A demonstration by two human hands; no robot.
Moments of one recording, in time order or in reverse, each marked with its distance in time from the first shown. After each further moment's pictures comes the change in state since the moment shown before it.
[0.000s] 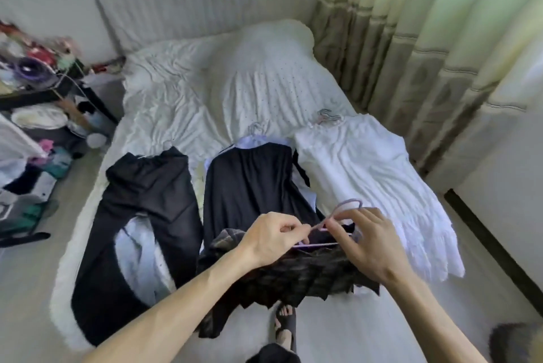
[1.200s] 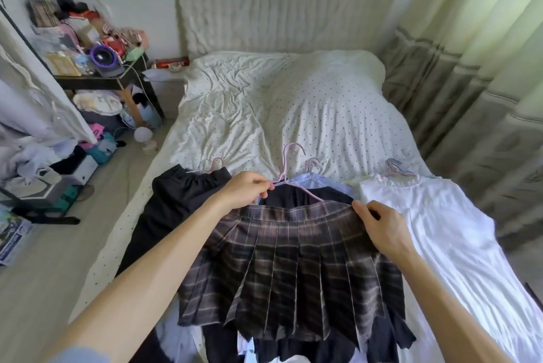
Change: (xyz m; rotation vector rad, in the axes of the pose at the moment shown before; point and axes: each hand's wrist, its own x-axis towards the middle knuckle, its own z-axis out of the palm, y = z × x) left_hand 0.131 -0.174 -0.303 -0.165 0.225 -0.288; right_hand 0.264 -0.109 0.131 0.190 -0.191 0.236
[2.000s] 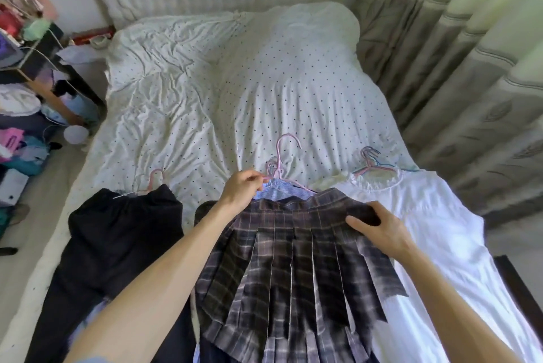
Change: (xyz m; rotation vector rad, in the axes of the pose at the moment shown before) left_hand 0.273 0.049 0.101 -0.110 0.088 -0.069; right_hand 0.225 0.126 -0.044 -0.014 -0.160 0.269
